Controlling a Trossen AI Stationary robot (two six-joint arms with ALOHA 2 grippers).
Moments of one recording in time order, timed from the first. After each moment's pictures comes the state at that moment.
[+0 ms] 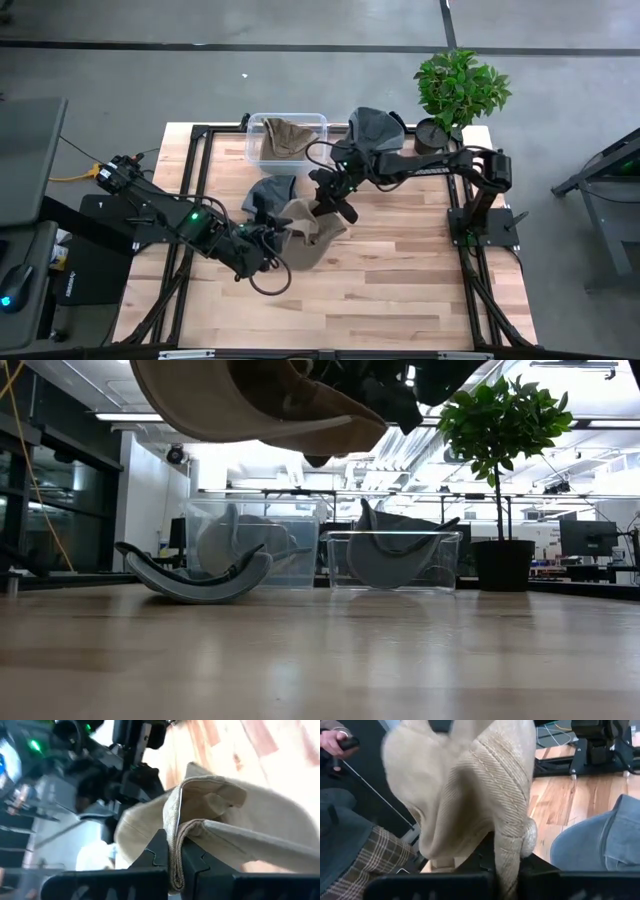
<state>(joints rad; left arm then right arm) -0.54 1.43 1.46 -0.91 -0.82 0.11 -0.20 1.78 1.25 0.14 -0.84 0.12</state>
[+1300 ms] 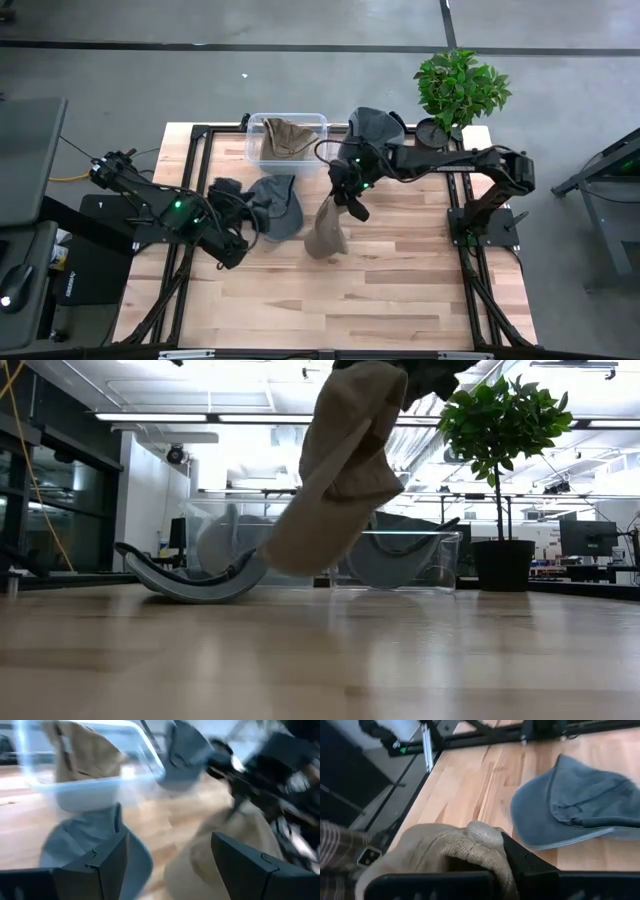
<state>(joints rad) -0.54 1.34 1.46 -1.34 -0.98 -1.70 -0.20 1.61 1.25 -0.26 -0.58 -0.01</state>
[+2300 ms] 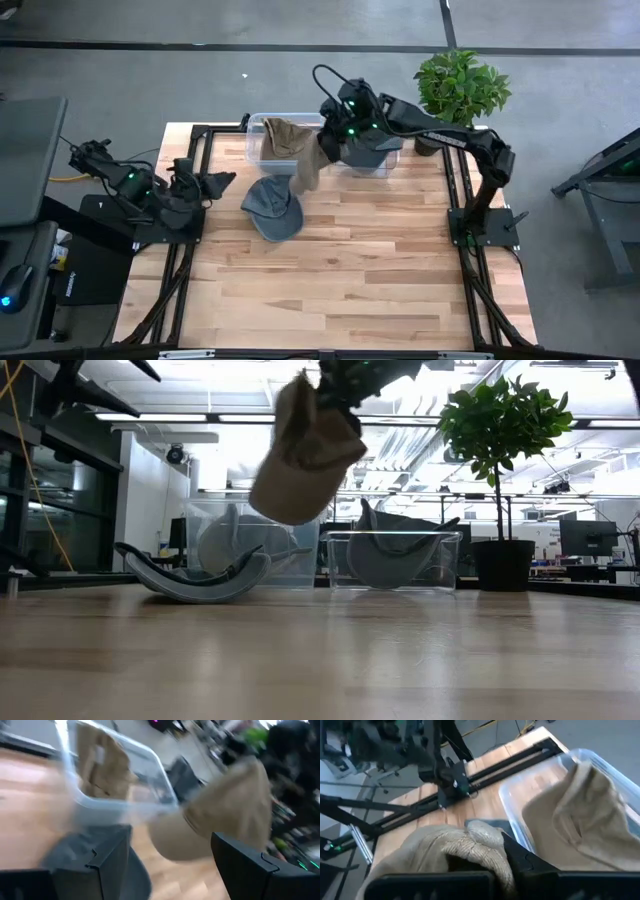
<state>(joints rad) -0.54 0.62 0.84 -0.99 -1.10 -1.62 -0.41 1.78 1.73 -0.46 -0.41 0.24</state>
